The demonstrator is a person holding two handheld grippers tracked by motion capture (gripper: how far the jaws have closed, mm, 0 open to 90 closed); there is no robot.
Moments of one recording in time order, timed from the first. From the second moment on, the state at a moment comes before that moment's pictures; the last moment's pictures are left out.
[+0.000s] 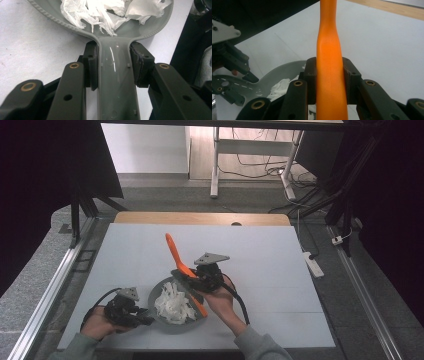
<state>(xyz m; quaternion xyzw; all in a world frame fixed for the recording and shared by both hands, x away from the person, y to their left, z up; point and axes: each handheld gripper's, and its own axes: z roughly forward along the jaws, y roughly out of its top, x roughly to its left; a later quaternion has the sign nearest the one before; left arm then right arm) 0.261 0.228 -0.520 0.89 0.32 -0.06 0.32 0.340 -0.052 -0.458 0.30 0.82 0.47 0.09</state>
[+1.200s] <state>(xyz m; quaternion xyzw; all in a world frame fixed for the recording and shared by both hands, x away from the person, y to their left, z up) 0.260 0.237 -0.517 0.85 0.37 -0.02 0.38 0.346 -0.122 -0.442 0.31 0.80 0.51 0.11</state>
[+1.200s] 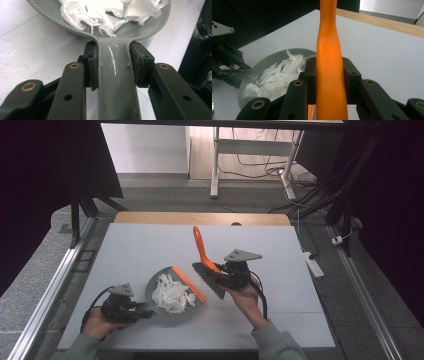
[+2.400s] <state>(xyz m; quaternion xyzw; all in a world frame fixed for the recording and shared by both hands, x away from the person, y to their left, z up) 0.256 0.236 -0.512 0.78 0.47 0.04 0.41 0.331 -0.219 -0.437 0.32 0.78 0.53 0.10</state>
